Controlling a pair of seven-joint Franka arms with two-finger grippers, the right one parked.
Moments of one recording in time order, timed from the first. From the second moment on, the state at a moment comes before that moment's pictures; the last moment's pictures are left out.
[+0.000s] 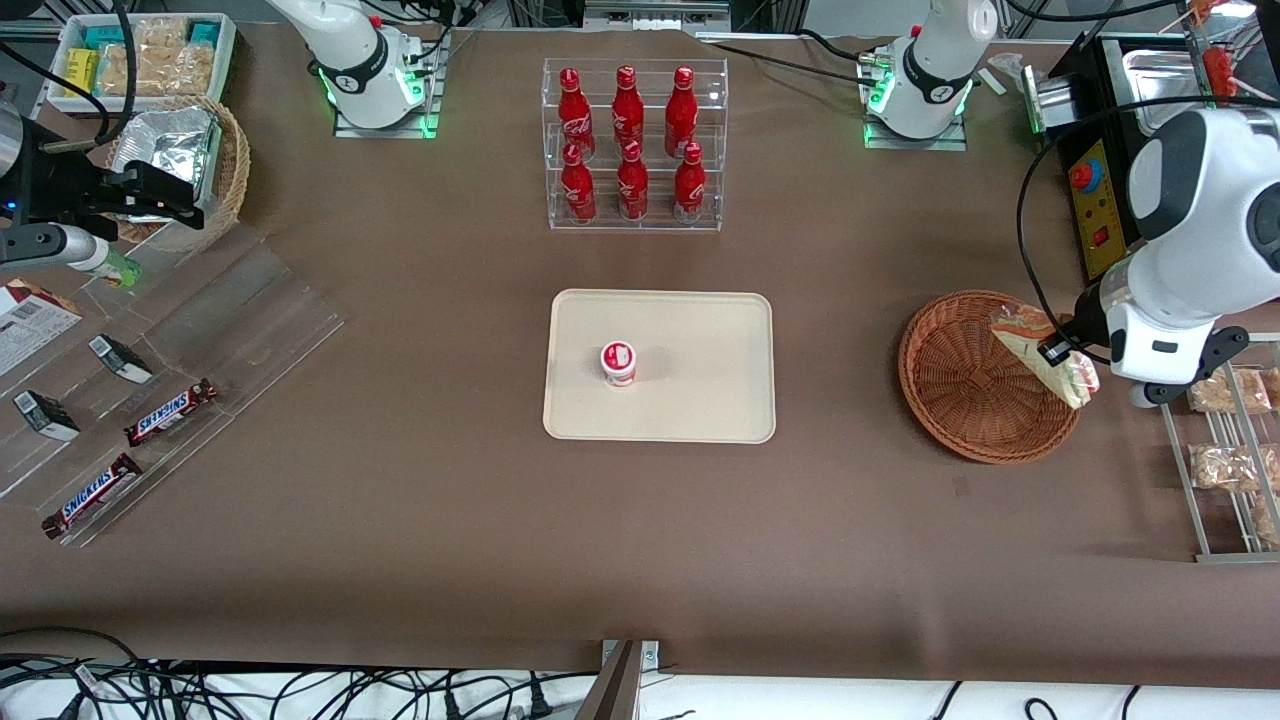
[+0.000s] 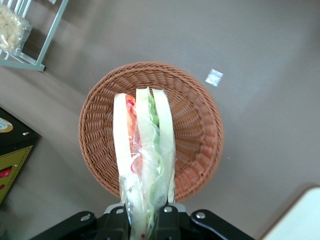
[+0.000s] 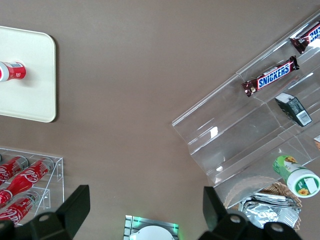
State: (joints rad) arm 0.14 0.19 -0.19 -1.73 0.11 1.82 -0.66
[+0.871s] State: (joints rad) arm 0.14 0.20 -0.52 -1.68 0.08 1.75 -0.46
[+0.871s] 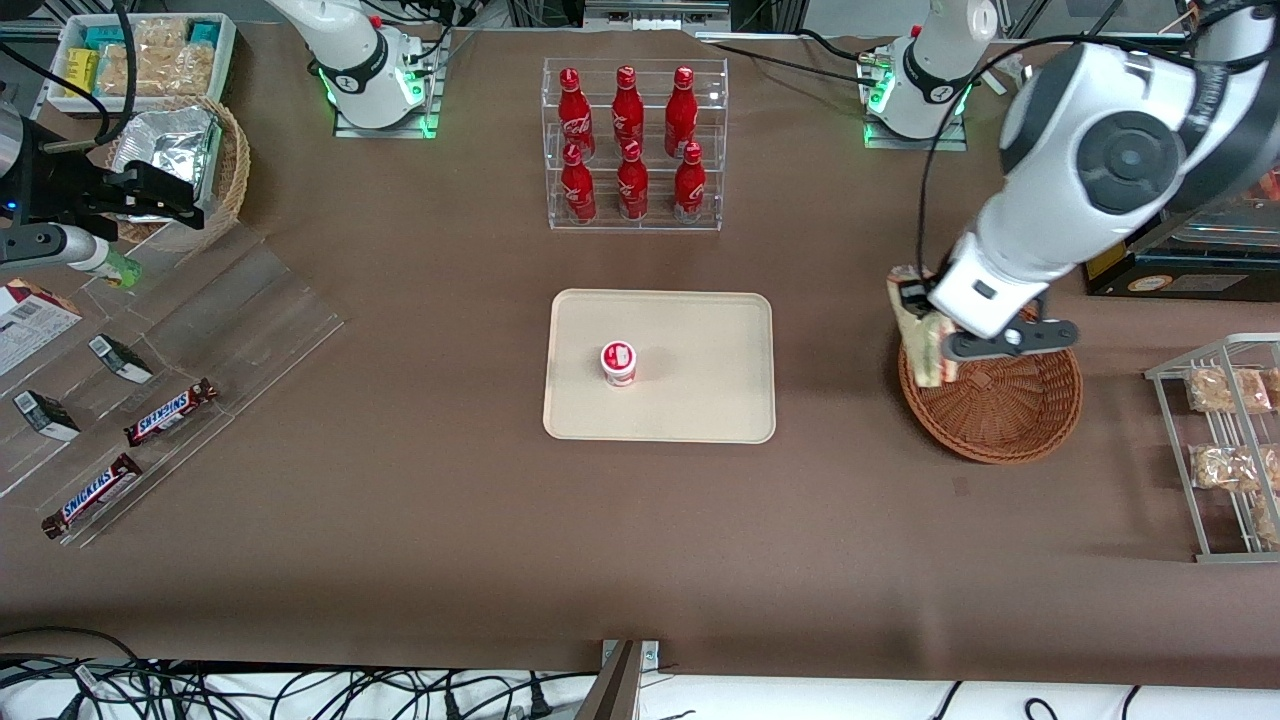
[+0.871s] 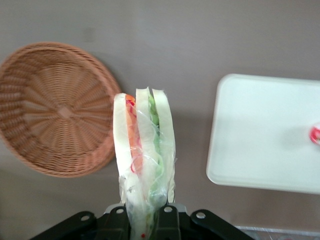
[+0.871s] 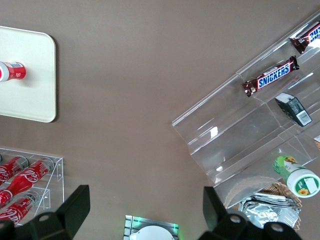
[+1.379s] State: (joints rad) arm 0.04 0.34 -0.61 -1.68 0.12 1.90 -0.51
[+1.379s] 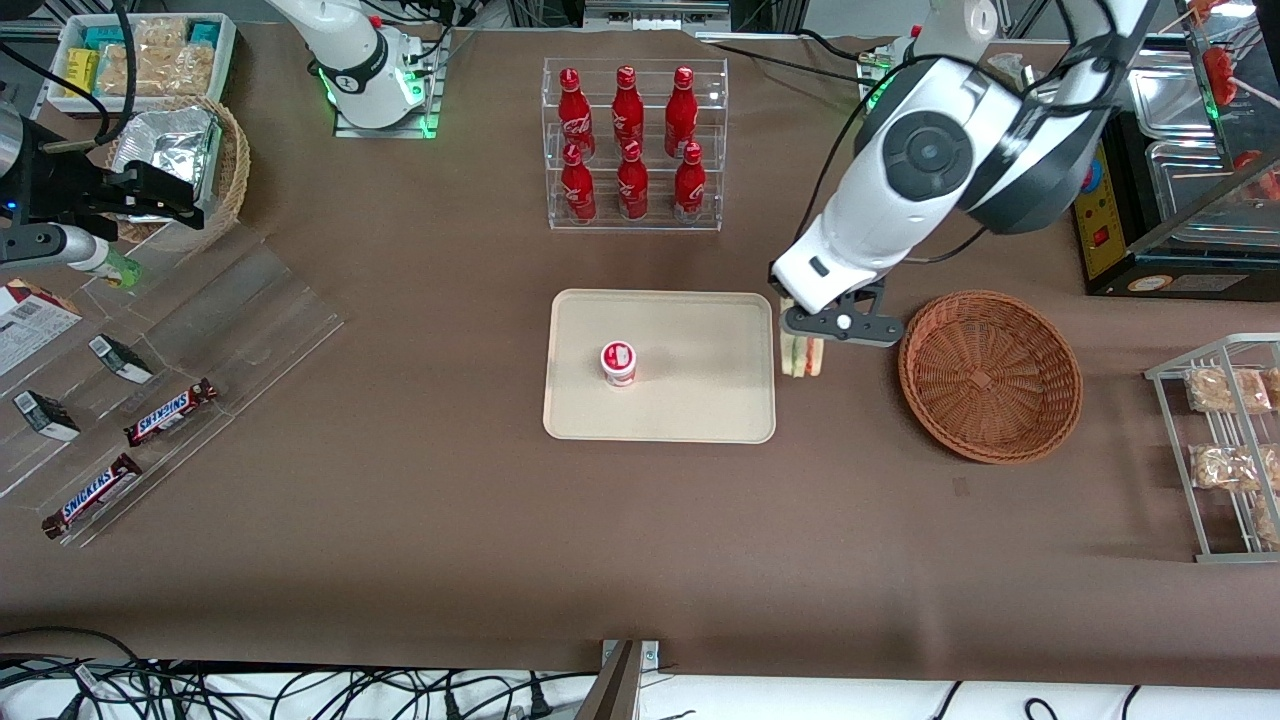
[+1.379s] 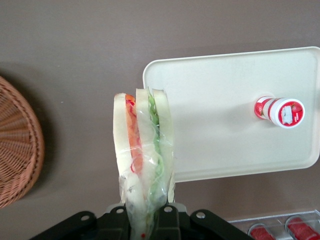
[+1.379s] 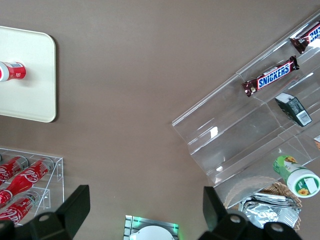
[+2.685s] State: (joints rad) arm -0.09 0.71 -0.61 -1.68 0.37 2.14 -0.75
